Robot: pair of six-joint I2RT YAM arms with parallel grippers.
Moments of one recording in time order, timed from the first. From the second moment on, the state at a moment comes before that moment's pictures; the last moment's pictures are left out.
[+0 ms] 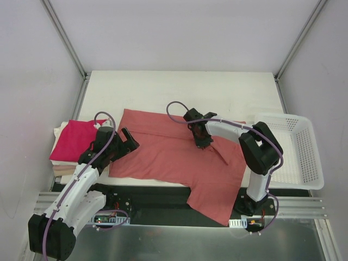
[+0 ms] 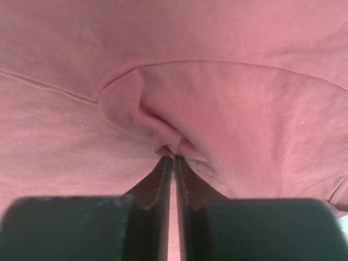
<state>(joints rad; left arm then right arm) -0.23 0.78 0.51 -0.52 0.06 -0.73 0.71 1.86 1.22 -0.75 0.25 0.40</state>
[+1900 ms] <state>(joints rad) -0.23 1.23 0.85 -0.49 0.08 -0.66 0.35 1.60 1.25 -0.96 0.18 0.45</state>
